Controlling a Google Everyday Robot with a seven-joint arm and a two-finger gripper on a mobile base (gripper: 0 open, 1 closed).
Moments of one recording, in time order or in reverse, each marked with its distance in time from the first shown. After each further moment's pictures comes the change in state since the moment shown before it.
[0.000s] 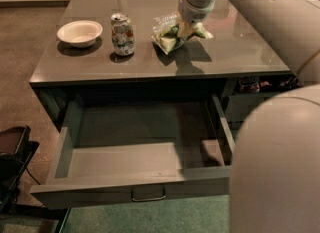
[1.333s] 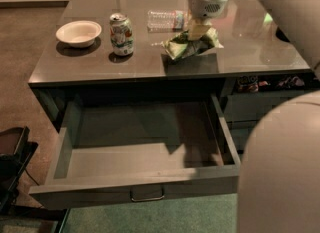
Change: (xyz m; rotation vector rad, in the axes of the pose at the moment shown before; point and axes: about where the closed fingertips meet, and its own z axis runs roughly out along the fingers) arm -0.002 0.045 -0.051 -0.198 0.010 0.057
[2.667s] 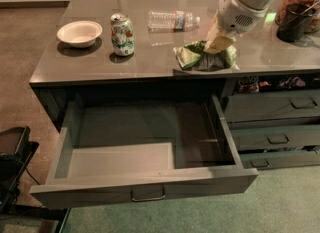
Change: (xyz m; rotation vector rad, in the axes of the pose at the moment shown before) arm 0.020 0.077 -0.045 -0.002 -0.148 0.277
